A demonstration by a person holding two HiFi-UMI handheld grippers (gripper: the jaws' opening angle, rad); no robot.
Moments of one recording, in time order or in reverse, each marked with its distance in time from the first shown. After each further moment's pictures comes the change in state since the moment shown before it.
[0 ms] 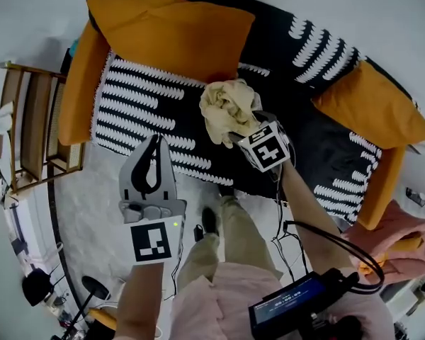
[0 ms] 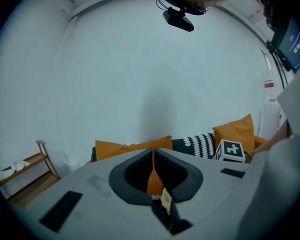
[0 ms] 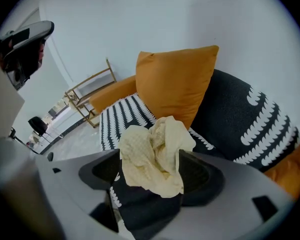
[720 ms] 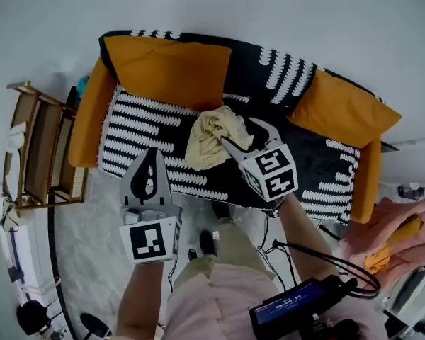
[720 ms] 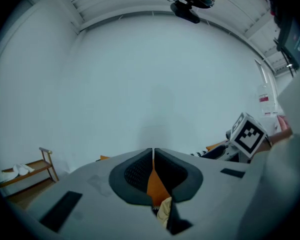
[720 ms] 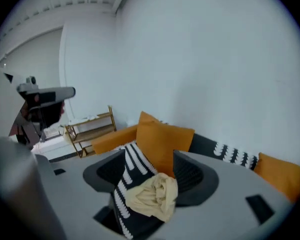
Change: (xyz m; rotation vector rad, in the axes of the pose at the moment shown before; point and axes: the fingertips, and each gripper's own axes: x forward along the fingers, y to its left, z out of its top) left arm -0.099 0.007 0.062 0.006 -0.183 -0.021; right arm -0.202 0.070 0.089 0.017 -0.483 -0.163
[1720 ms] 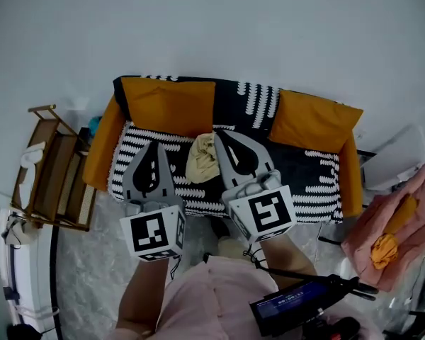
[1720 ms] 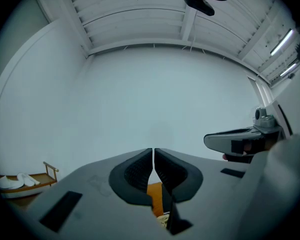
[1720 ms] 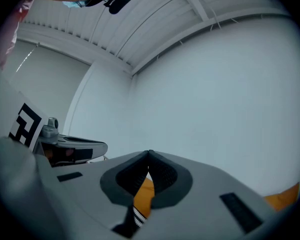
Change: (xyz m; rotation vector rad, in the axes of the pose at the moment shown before) left arm -0.157 -0.017 0.132 -0.027 -0.241 -0.003; right arm -0.254 0.169 0.152 -0.109 -0.653 -0.191
